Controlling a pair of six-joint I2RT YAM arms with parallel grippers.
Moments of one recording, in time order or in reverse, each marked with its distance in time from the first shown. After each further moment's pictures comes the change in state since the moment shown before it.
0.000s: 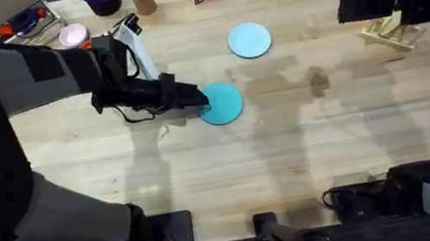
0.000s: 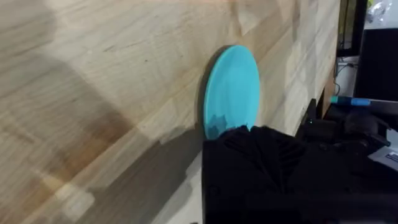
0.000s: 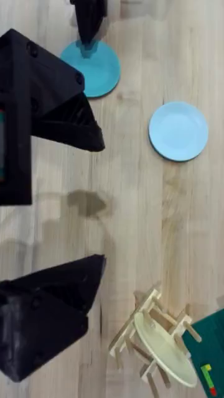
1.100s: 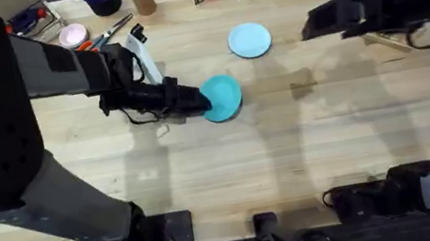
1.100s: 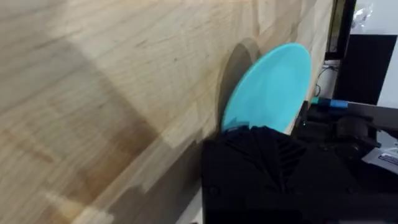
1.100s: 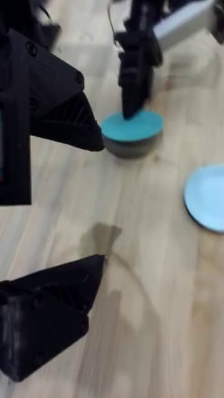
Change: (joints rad) left arm -0.002 0.107 -0.001 0.048 0.040 -0.027; right arm 0.000 0.171 0.007 -0.043 -0.329 0.003
